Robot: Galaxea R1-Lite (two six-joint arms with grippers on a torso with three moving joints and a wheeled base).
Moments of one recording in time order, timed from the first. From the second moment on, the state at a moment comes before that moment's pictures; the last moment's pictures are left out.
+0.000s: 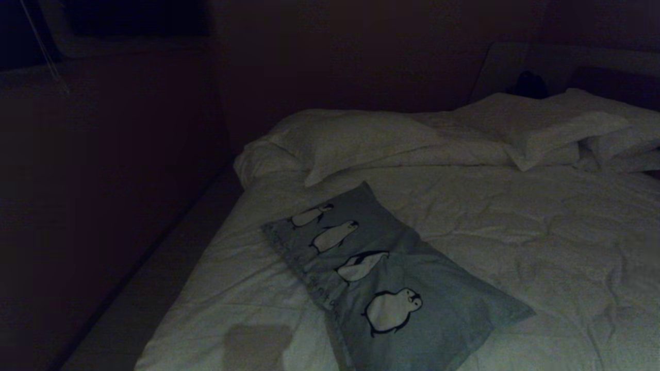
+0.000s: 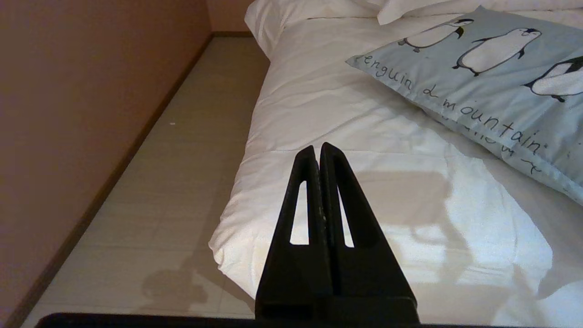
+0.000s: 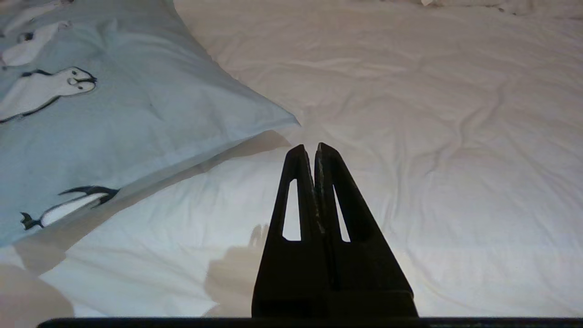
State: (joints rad) left arm 0.00 0.00 0.00 0.00 0.01 0.00; right arm -0.01 0.00 -0.07 0.12 -0.02 -0.08
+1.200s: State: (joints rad) left arm 0.00 0.00 0.00 0.00 0.01 0.00; right arm -0.01 0.00 0.00 0.00 -0.02 0.01
